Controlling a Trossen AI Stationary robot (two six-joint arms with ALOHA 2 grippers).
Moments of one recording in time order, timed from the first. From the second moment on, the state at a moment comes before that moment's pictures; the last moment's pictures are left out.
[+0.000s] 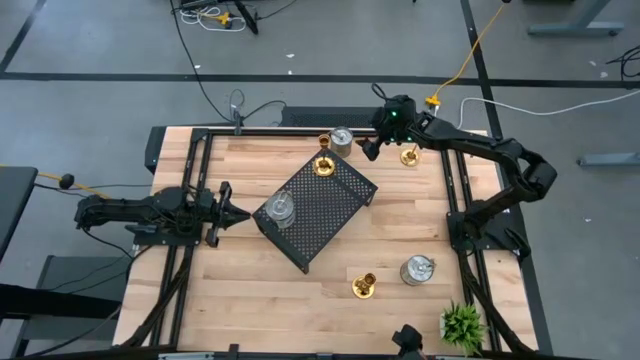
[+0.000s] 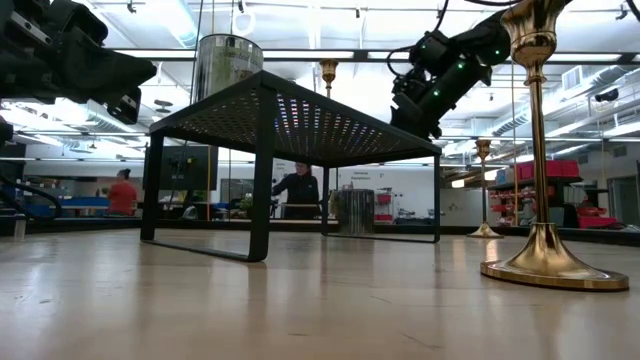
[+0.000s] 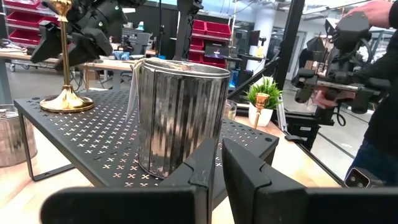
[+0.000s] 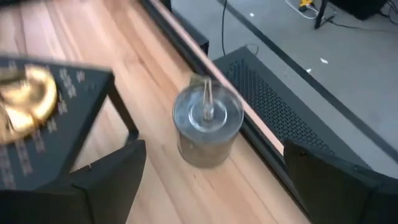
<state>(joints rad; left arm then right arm) -0.04 0.01 0.01 0.07 0.01 -0.15 -0.69 1.49 1.04 -0.23 -0.11 -0.10</state>
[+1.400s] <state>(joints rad) -0.04 0.01 0.01 0.07 0.01 -0.15 -0.73 1.64 1.11 -0.16 -0.12 -0.12</state>
